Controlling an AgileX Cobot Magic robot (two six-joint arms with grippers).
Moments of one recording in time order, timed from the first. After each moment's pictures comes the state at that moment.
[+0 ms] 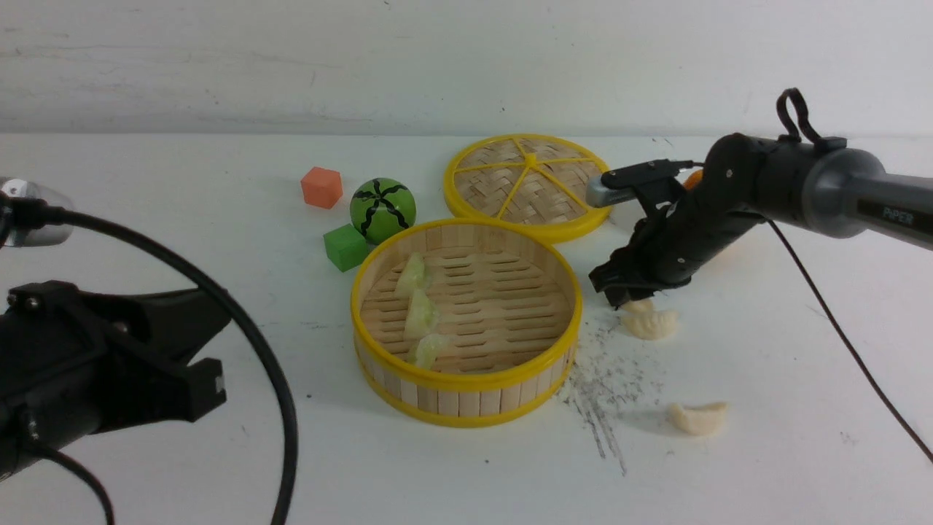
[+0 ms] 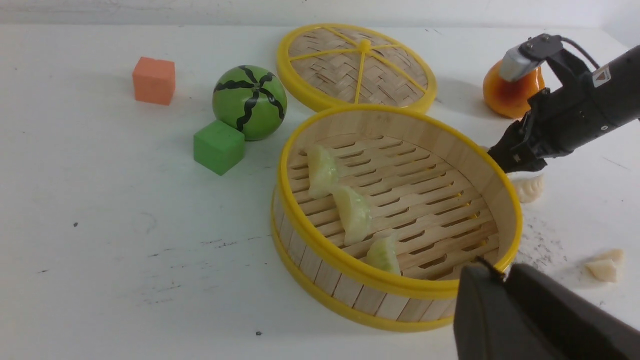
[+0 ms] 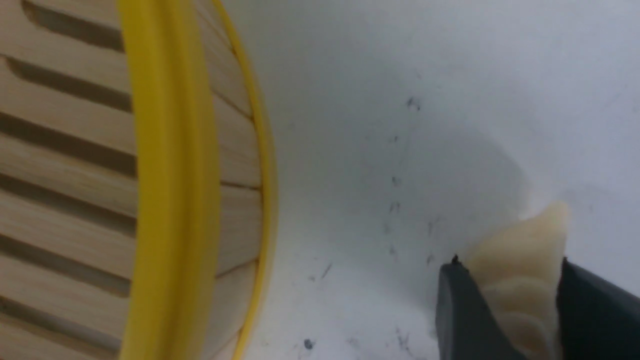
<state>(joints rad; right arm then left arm) 0.21 2.23 -1.72 0.30 0.65 -0.32 -0.47 0.77 -0.56 0.14 0.15 -0.36</state>
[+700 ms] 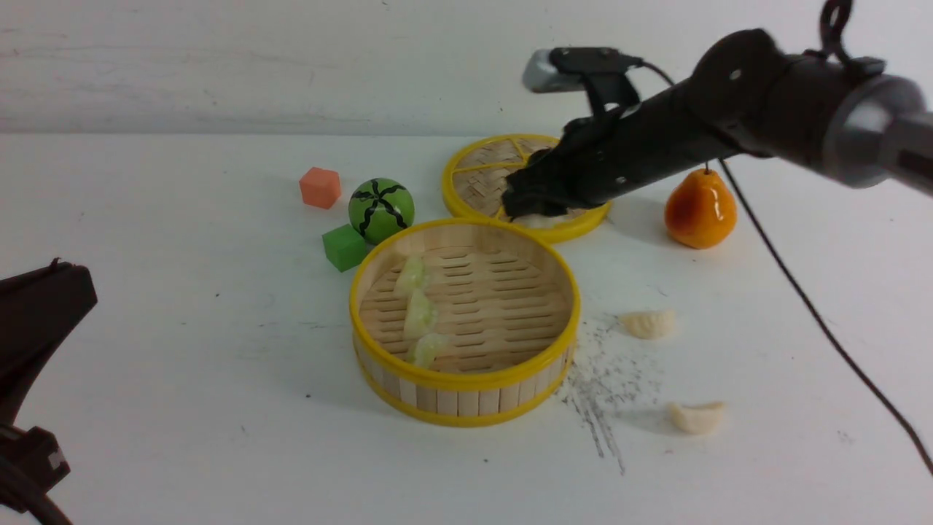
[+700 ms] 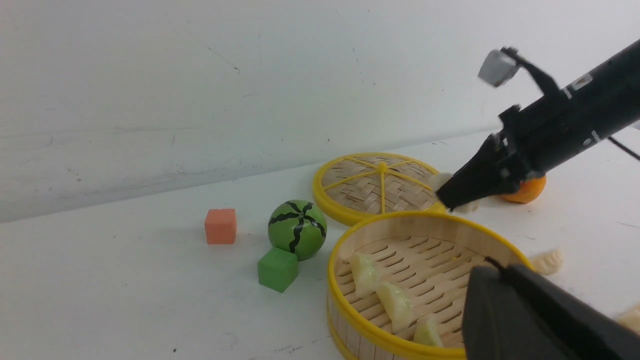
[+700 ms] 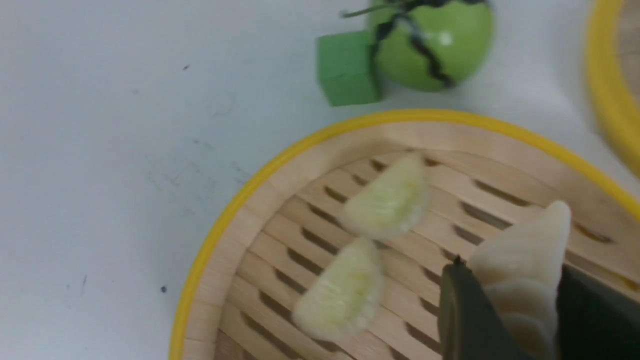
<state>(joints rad) 0.39 2.07 -1.74 0.74 0.60 -0.60 -0.47 0.49 -0.50 0.35 0.16 -0.36</state>
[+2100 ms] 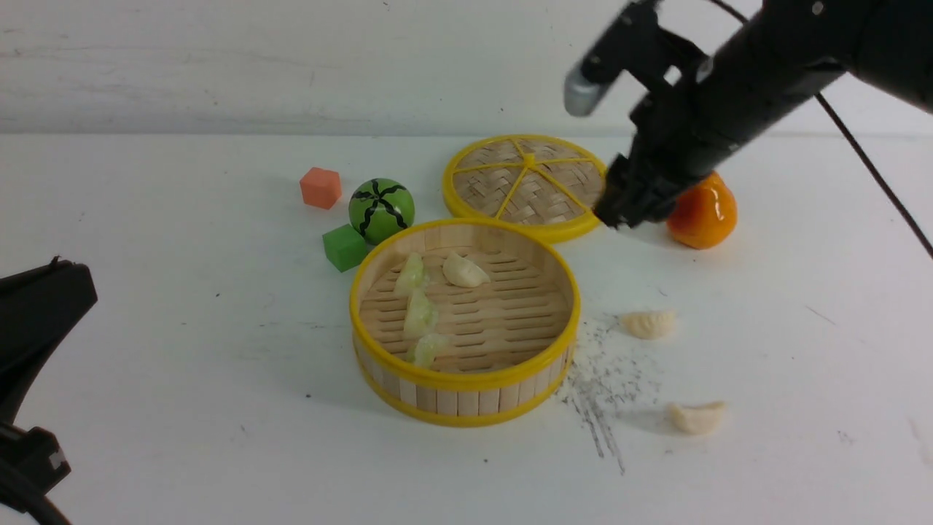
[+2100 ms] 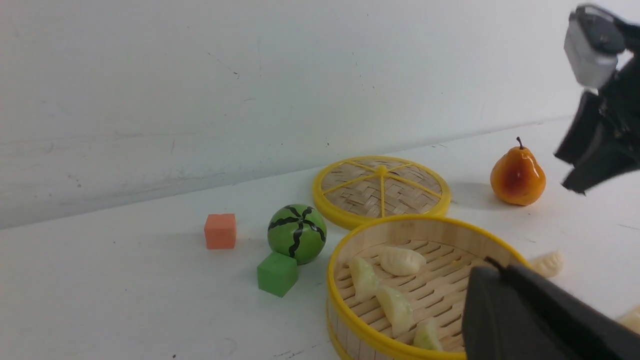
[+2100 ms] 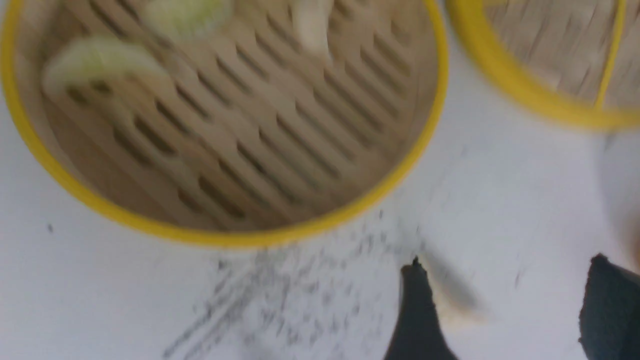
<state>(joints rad) 0.27 1.91 -1.72 0.21 1.00 -0.65 -0.47 0.49 -0.50 0.36 0.15 -0.36</state>
